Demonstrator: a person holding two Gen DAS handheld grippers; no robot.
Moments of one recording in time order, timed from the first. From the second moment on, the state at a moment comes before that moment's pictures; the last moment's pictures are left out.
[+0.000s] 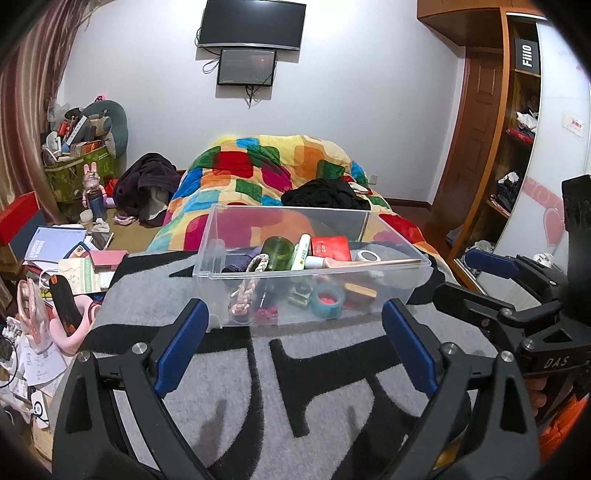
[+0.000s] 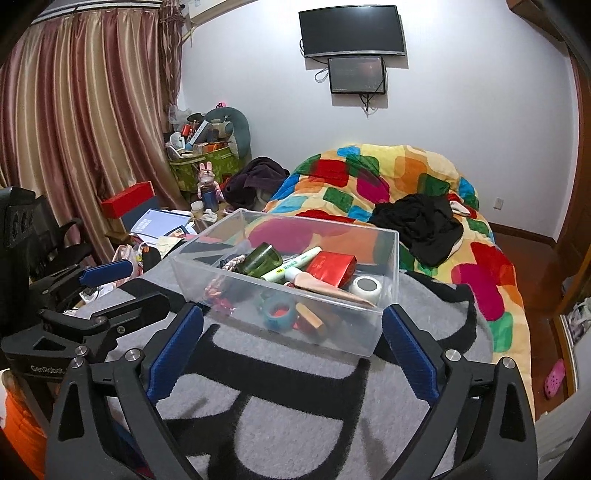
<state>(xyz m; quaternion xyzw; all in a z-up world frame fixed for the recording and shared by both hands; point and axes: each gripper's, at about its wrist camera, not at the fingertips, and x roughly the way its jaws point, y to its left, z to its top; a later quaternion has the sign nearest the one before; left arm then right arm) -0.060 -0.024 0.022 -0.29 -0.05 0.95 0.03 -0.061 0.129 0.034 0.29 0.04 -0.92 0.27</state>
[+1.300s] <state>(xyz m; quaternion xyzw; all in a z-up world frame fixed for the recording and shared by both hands) -0.054 -0.020 0.022 -0.29 -0.05 0.95 0.04 -0.058 0.132 0.033 0.31 0.03 -0.91 0.28</state>
